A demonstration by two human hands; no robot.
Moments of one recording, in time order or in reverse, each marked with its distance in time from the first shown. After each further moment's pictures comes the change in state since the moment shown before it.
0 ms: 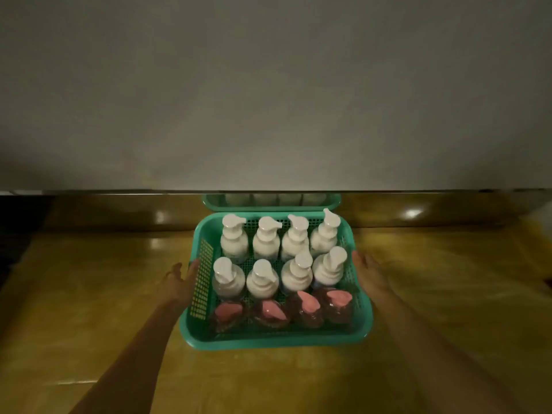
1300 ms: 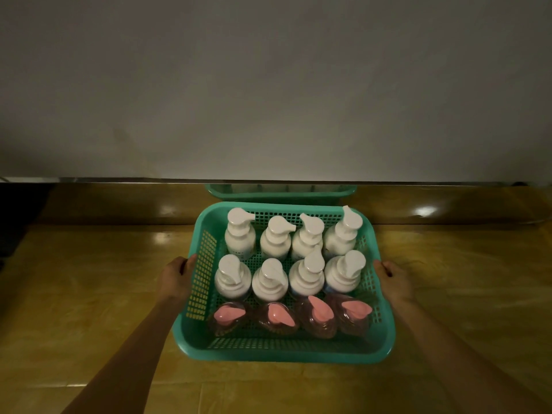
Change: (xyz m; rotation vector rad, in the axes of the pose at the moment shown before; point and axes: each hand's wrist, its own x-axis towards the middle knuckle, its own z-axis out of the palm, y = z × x) left_hand 0.017 -0.005 0.013 -0.234 0.082 0.172; right_hand 0.008 0.028 0.003 0.076 0.060 0.053
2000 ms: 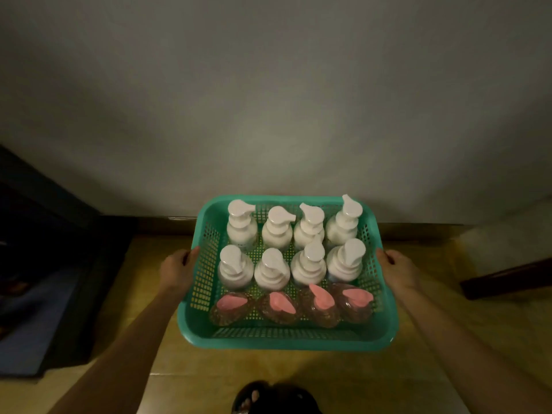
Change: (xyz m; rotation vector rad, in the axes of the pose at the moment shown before) left_hand -0.195 0.270 -0.274 0.124 0.008 -0.030; right_hand -0.224 -0.259 -0.276 -0.118 -0.055 -0.020
